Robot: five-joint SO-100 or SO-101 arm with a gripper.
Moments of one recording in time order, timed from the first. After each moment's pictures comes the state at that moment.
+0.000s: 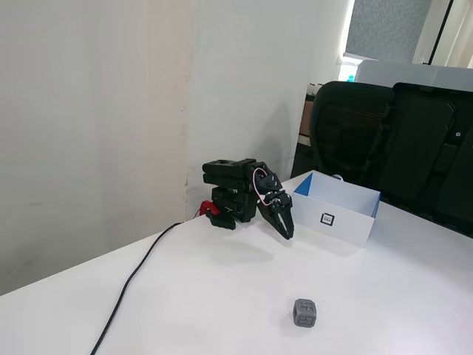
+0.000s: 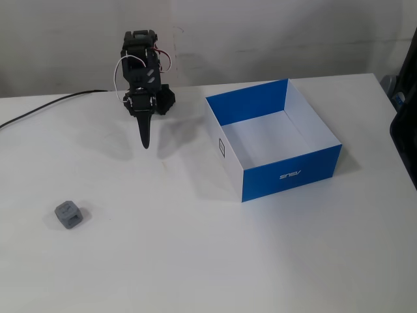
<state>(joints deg) -0.6 193.6 177.0 65.8 -7.8</state>
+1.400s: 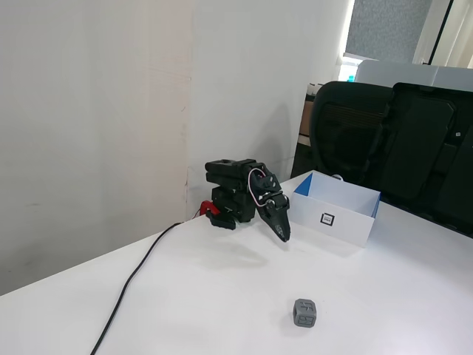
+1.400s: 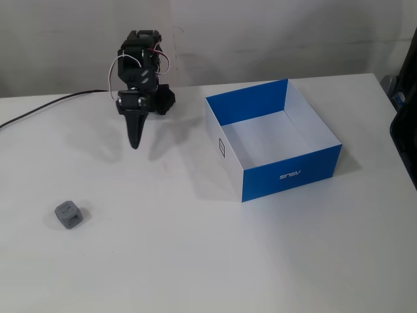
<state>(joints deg) -8.7 193.6 174.4 63.4 -0.7</state>
